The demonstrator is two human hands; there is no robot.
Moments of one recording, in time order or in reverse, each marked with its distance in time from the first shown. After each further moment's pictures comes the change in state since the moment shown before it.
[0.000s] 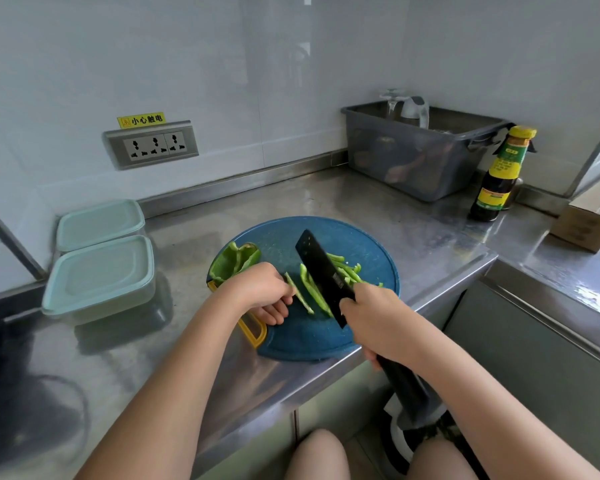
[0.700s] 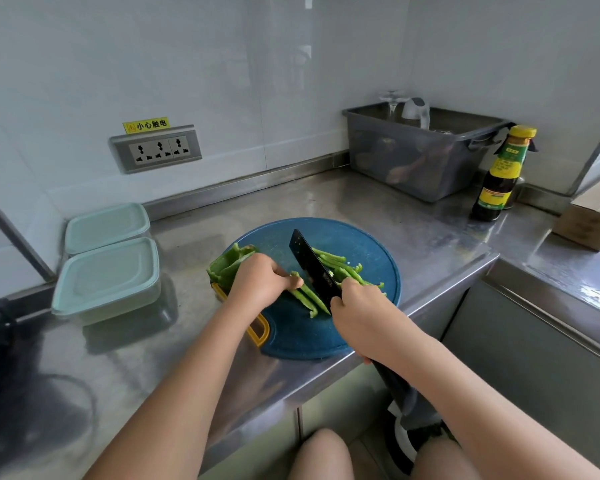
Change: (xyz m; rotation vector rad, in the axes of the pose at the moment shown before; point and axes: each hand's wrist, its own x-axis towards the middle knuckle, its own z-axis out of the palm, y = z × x) left_hand 0.018 -0.011 0.007 0.095 0.408 0.186; right_hand 0.006 -0.007 0.012 -0.146 0.094 -0.124
